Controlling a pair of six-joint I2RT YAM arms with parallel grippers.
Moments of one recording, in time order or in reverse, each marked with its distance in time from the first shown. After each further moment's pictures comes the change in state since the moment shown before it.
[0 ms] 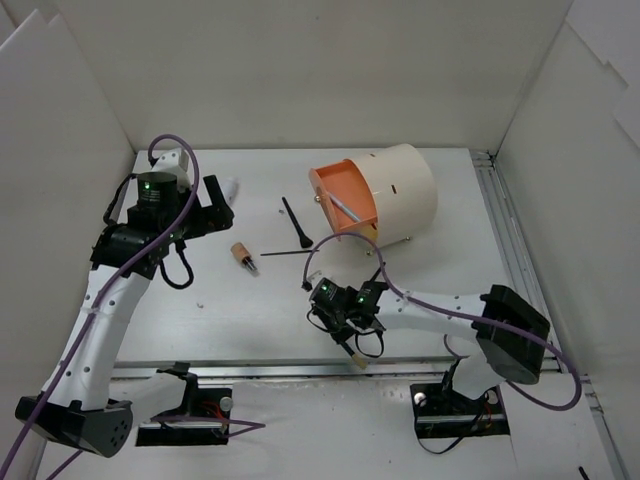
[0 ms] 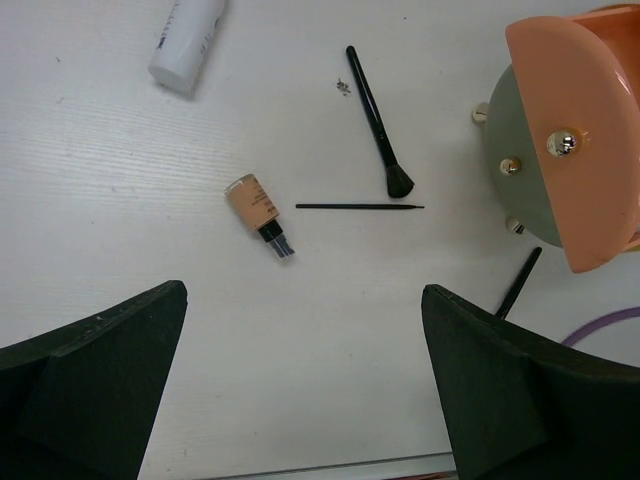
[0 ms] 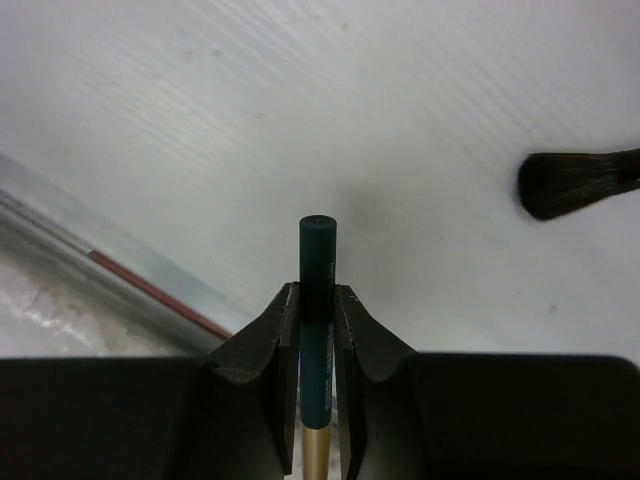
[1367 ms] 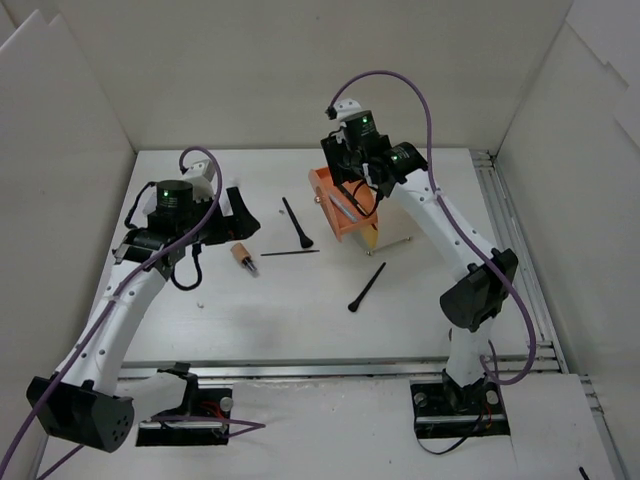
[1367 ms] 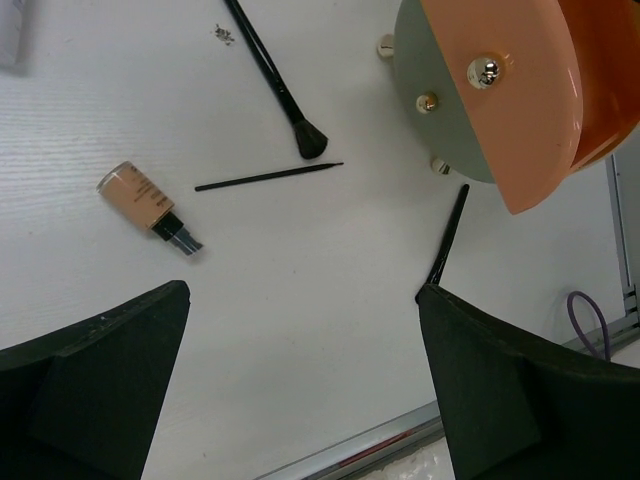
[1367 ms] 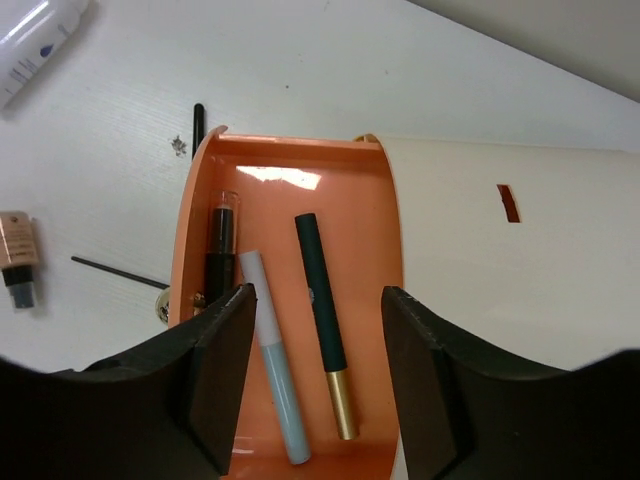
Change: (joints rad) left arm 0.001 0.013 -0.186 0.203 0.275 -0.007; right arm -0.489 0.349 1.201 -0.321 0.121 -0.379
